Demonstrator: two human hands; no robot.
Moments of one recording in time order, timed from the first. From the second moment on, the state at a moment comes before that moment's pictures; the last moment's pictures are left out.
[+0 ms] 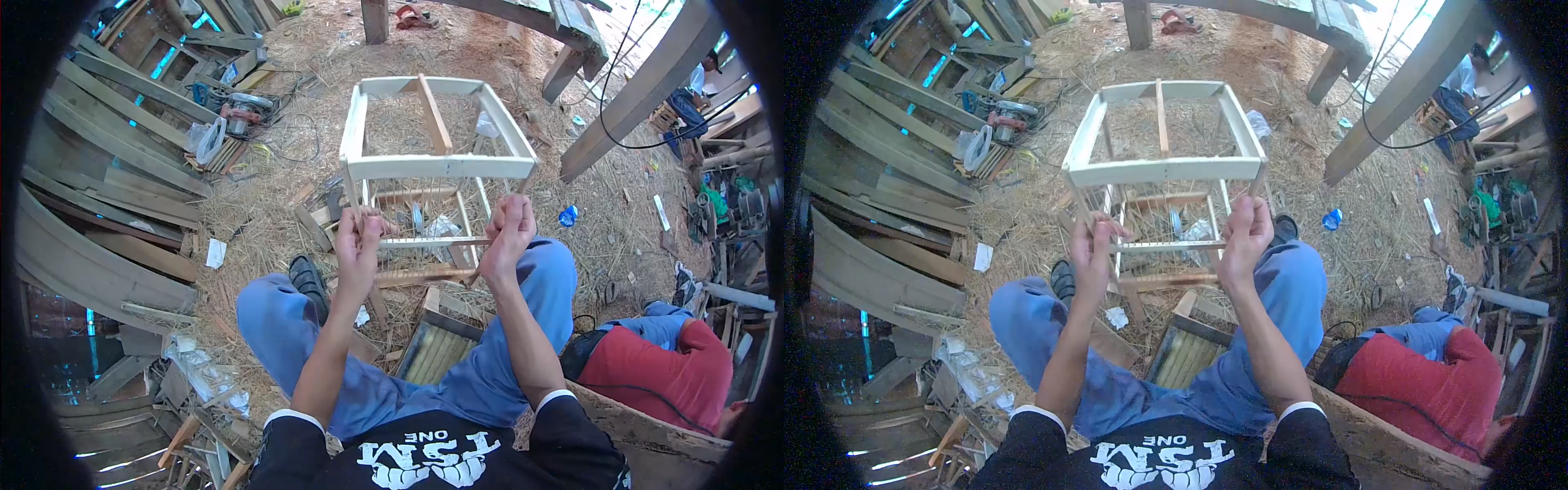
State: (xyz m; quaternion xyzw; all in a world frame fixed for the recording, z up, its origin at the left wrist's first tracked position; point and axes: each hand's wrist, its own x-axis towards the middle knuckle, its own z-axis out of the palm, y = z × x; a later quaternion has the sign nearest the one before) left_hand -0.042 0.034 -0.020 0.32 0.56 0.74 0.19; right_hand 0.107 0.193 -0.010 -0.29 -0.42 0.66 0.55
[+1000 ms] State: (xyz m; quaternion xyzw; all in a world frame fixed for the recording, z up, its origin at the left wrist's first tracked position) left_hand -0.037 0.031 -0.010 0.32 0.55 0.74 0.23; right_hand 0.104 0.187 -0.012 -0.28 -0.45 0.61 0.59
